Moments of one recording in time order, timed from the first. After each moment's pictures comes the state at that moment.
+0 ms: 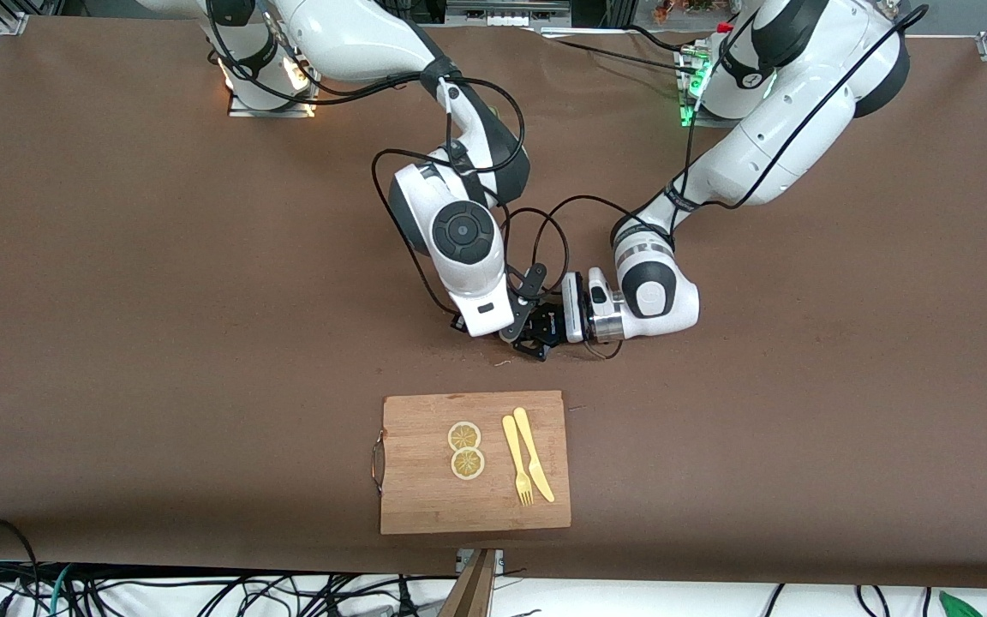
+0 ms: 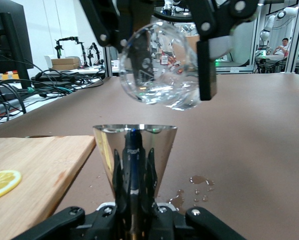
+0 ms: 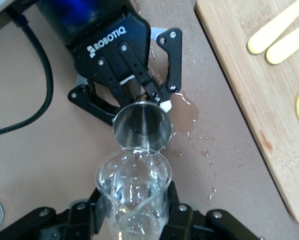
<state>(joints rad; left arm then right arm) -0.08 1.00 -0.48 -1.60 -1.65 2.36 2.66 0.96 0.94 -0.45 -1.01 0.42 1.82 -0.59</state>
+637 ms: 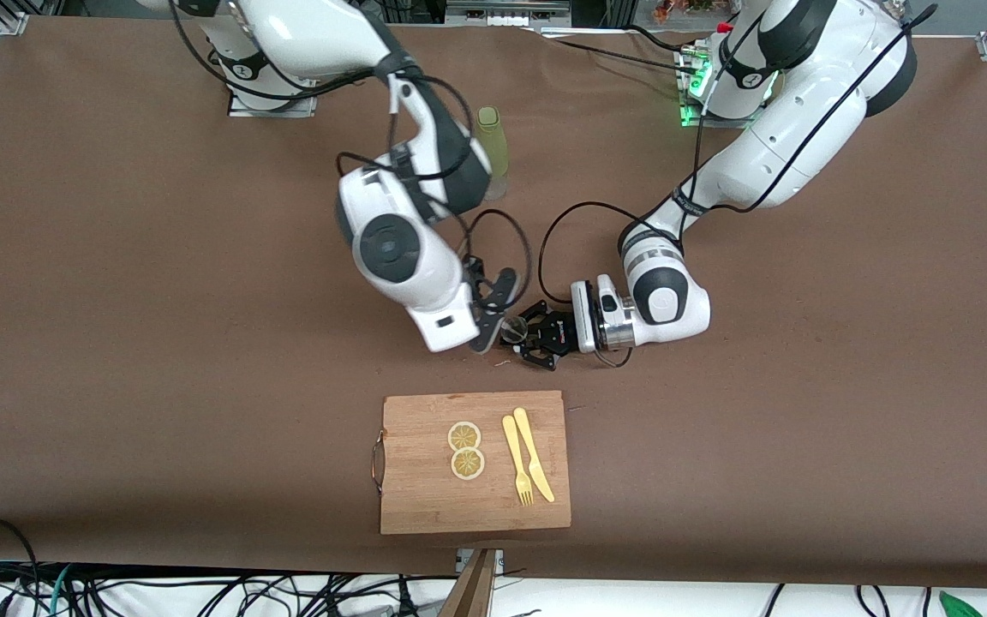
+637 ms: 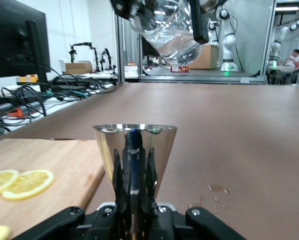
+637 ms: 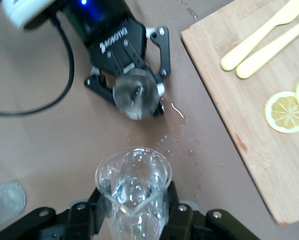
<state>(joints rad) -0.05 1.00 -0.47 -1.58 -1.65 2.32 2.60 0.84 0.82 -0.46 -1.09 0.59 1.79 -0.79</state>
